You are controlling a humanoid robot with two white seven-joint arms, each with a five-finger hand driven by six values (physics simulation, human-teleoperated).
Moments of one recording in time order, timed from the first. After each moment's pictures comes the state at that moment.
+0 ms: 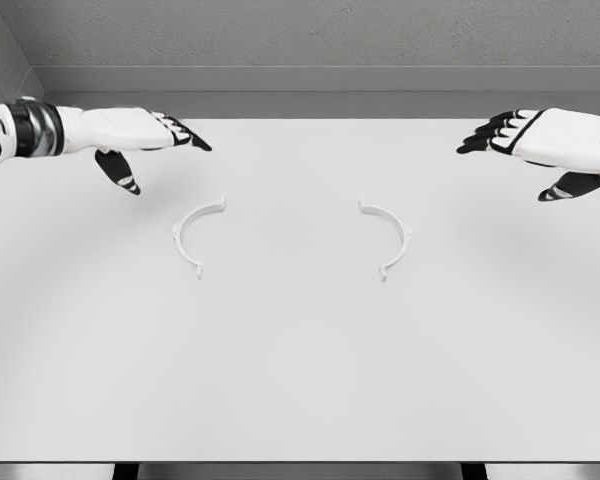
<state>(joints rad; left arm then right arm) -1.00 0.66 -0.88 -1.04 -0.34 -0.61 -0.61 -0.65 -0.98 0.47 -1.51 0.26 -0.61 0.61</state>
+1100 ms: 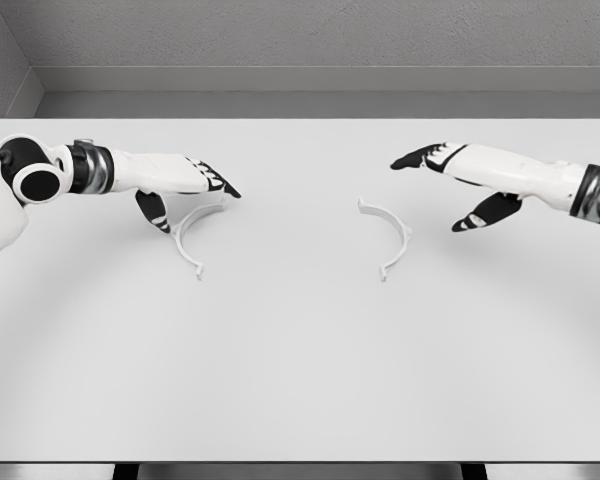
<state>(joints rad) -0.94 0.56 -0.91 -1.01 -0.43 -0.61 -0.61 -0.61 -0.74 0.51 -1.34 0.09 -0.61 0.61</state>
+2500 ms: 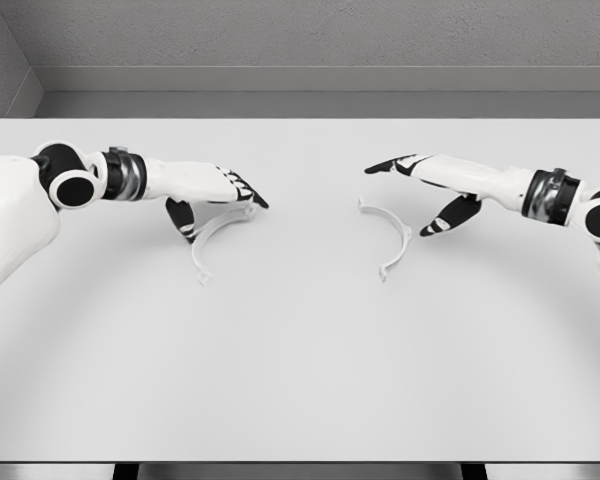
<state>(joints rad) -0.94 0.48 -0.92 -1.00 -0.44 -0.61 -0.61 -0.69 -0.58 0.60 -1.10 0.09 -0.61 0.61</state>
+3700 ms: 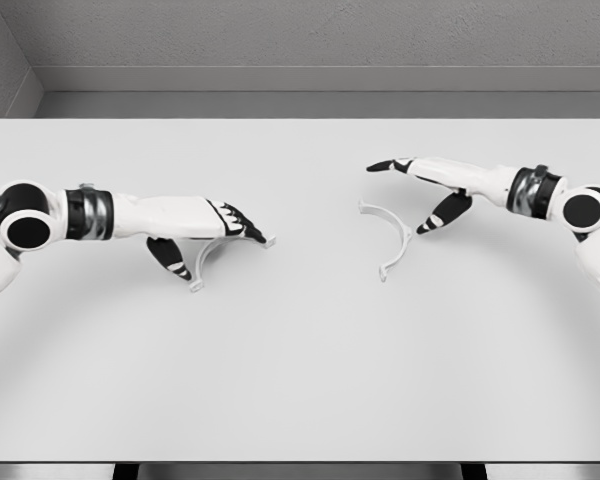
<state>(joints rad) -0.79 0.67 -0.90 -1.30 -0.23 -0.61 -0.61 -0.78 -0.49 0.64 -0.86 0.12 -0.61 0.61</state>
